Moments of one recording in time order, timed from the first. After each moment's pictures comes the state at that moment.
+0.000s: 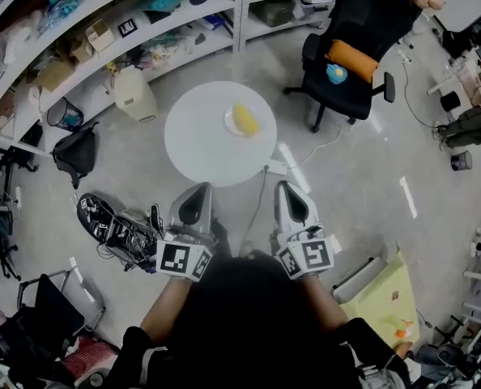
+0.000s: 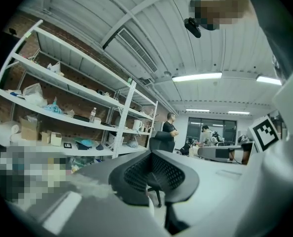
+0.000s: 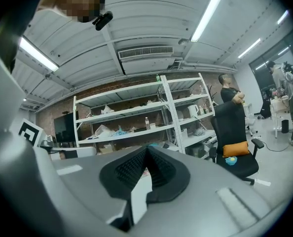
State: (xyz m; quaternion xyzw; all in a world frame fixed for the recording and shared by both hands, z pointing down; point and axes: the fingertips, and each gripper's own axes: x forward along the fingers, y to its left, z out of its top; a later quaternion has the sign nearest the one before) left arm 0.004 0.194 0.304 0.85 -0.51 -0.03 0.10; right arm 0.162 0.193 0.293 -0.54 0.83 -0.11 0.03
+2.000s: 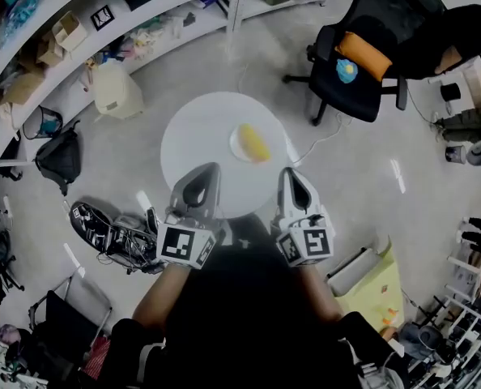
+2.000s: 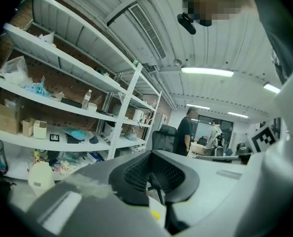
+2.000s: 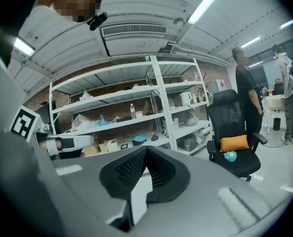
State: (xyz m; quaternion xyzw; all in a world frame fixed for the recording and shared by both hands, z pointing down) left arm -0.025 -0.044 0.336 0.87 -0.47 0.00 0.16; right arm 0.126 -0.030 0.348 -0.59 0.79 -0.17 -0.02
